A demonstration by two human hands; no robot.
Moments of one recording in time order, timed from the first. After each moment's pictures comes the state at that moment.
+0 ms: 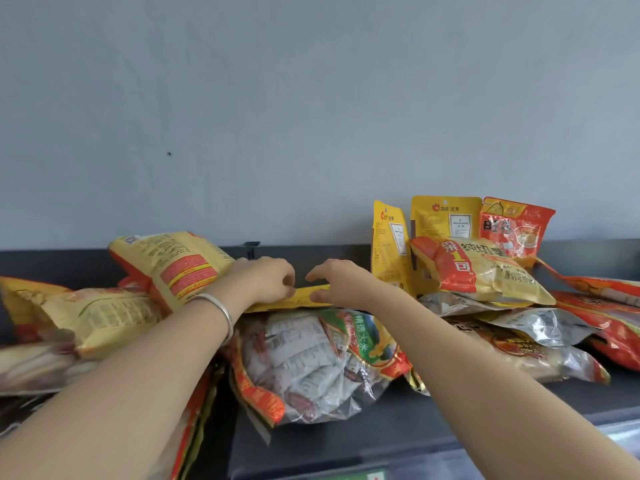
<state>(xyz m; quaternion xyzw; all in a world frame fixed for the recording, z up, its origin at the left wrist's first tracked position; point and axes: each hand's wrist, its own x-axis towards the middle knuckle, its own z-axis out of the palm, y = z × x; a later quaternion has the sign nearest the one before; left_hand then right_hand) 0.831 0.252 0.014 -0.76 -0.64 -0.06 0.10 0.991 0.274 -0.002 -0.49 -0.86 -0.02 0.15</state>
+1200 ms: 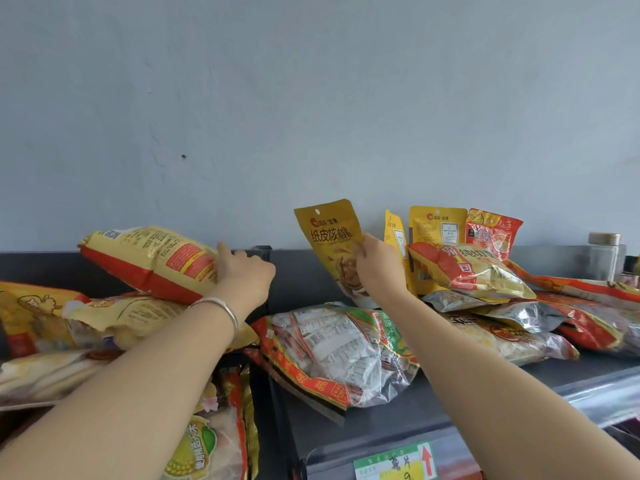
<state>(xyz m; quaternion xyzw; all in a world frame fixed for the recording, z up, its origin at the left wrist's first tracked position) 0.766 0.243 0.009 -0.68 -0.66 0.02 0.30 0.957 0.235 0.010 -0.60 -0.65 -0.07 0.46</state>
